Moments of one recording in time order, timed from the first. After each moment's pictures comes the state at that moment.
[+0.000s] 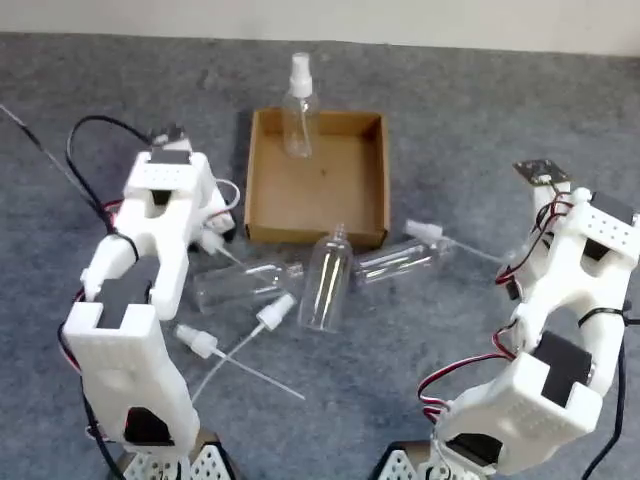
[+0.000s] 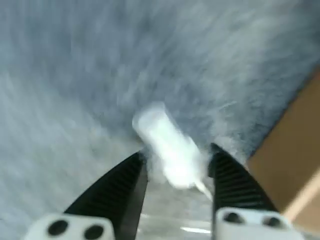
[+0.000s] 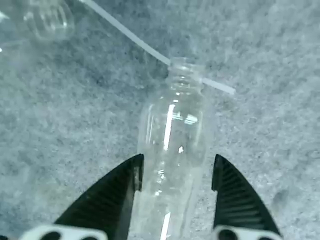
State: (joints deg) left arm -5.8 21.4 3.9 69.1 28.4; right arm 25.8 6.8 9.6 76.6 45.4
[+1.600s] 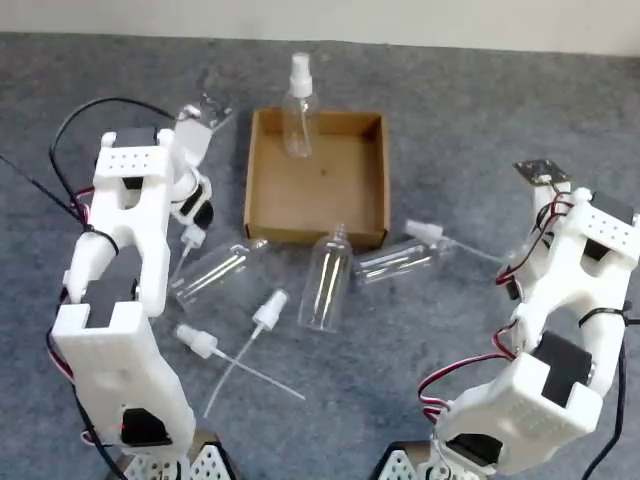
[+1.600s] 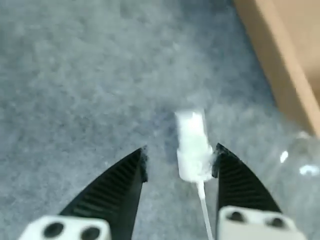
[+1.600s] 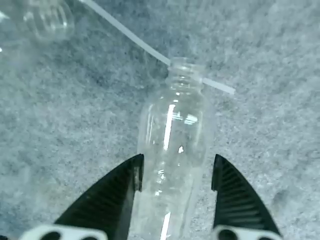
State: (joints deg) left arm -10.5 21.7 -5.5 71.0 -28.9; right arm 25.8 6.8 9.6 76.6 45.4
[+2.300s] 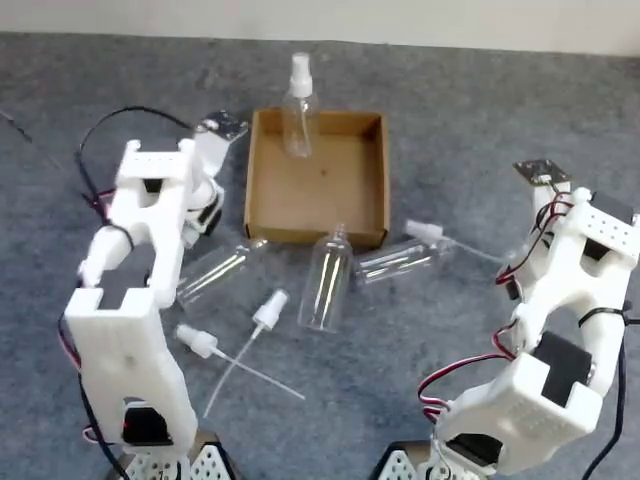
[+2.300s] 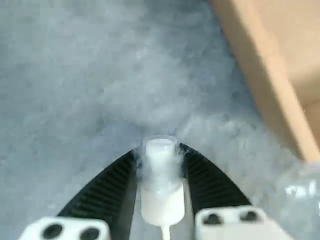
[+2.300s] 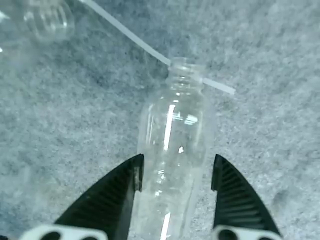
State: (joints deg) left arm -8.9 26.2 -5.6 69.8 -25.8; right arm 25.8 6.8 9.6 76.6 45.4
